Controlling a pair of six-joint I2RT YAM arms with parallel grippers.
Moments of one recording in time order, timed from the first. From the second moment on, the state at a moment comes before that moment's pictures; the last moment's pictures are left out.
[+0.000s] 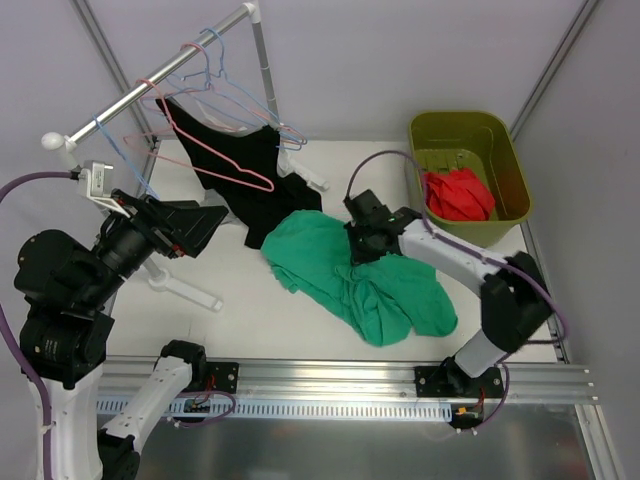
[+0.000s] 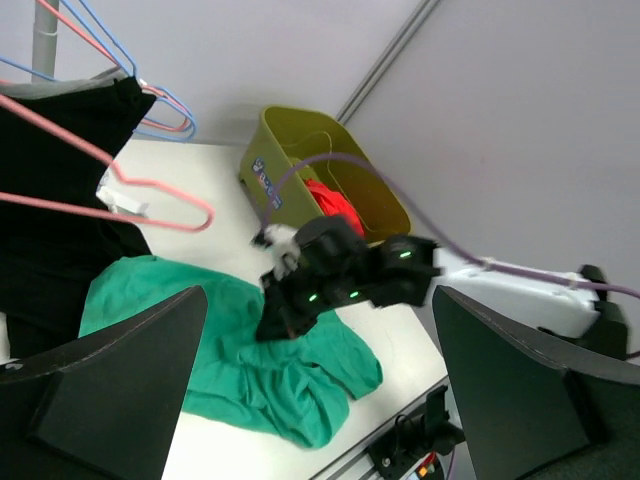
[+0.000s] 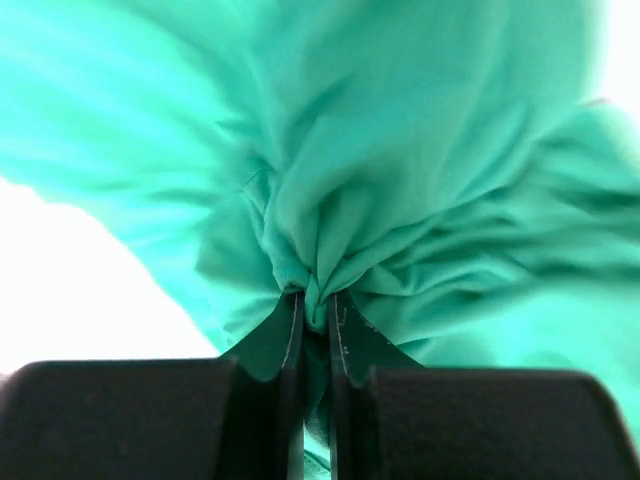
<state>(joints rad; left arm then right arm) -0.19 0.69 1.45 -0.69 0.39 -0.61 0.72 1.69 1.17 -0.66 0.03 0.40</state>
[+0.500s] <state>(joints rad) -0.19 0.66 1.43 -0.72 0.40 -0.60 0.60 1.35 1.88 -0.65 0.20 0.29</state>
